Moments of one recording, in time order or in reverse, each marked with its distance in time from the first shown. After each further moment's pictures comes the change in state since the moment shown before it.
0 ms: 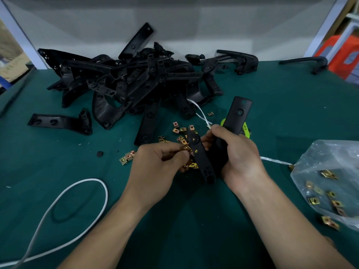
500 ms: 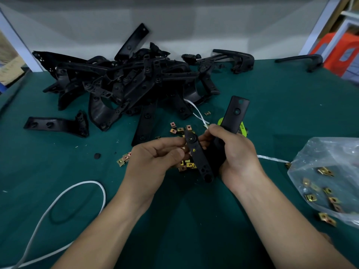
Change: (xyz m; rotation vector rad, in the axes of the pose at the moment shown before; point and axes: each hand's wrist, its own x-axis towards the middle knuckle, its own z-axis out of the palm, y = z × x) left_hand 0.001 0.004 0.001 -0.369 0.004 -0.163; right_hand -0.003 -0.002 0.002 0.004 0.016 -0.009
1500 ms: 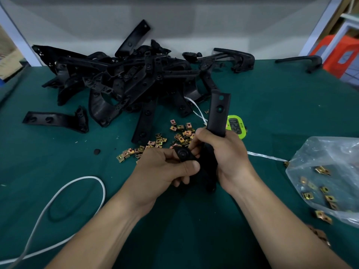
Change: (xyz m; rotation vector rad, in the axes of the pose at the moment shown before) left_hand -0.010 0.004 0.002 0.087 -0.219 -0.125; right_hand -0.008 0.009 0.005 -0.271 -0.122 -0.149
